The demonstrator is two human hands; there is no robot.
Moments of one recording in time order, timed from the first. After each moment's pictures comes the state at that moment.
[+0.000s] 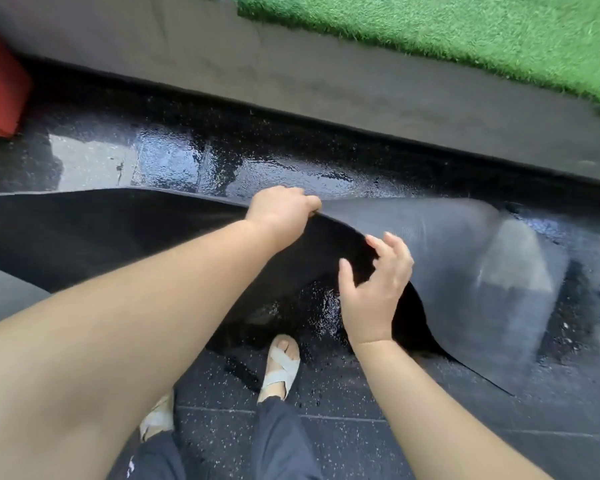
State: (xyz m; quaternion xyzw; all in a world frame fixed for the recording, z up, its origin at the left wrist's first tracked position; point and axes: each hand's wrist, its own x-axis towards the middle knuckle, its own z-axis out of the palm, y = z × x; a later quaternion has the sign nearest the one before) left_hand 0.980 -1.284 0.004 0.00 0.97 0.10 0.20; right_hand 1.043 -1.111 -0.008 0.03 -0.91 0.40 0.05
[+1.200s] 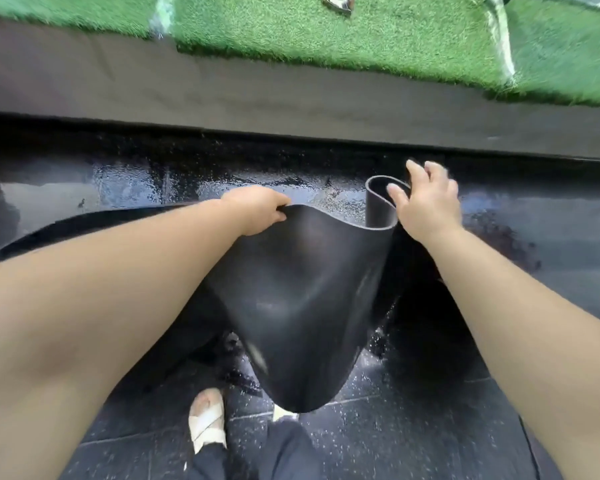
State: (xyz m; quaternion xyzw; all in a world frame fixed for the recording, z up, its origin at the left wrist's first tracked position) left_hand 0.998 -1.282 0.057 0.05 0.95 0.14 0.28; right_hand 0.960 -1.032 0.107 -0.03 -0.99 0.12 -0.12
